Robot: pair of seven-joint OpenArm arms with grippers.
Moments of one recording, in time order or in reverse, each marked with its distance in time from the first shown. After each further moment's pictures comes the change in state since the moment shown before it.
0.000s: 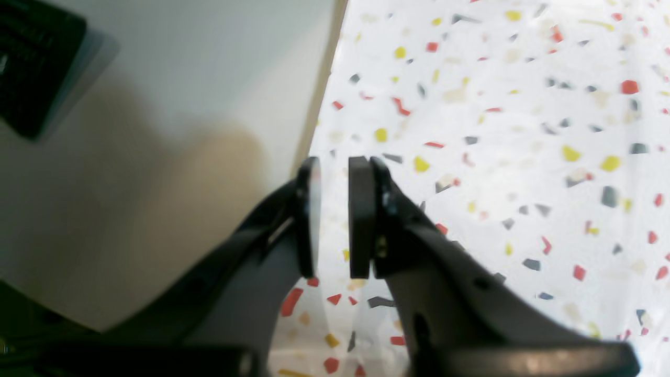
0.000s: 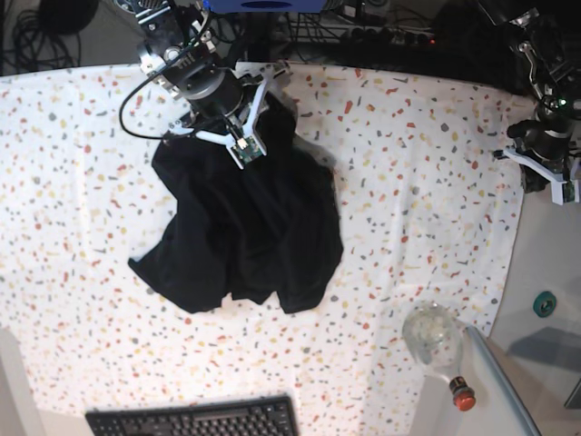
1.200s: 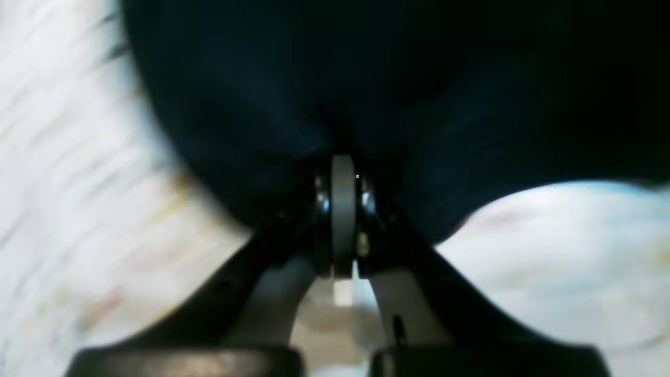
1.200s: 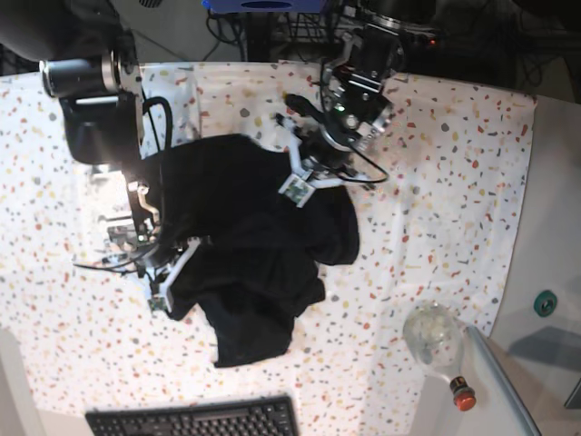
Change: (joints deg) left arm -1.8 13.0 52.8 -8.4 26.0 12.4 -4.0; right arm 46.2 -1.2 22.8 -63.5 -0.4 -0.1 21.6
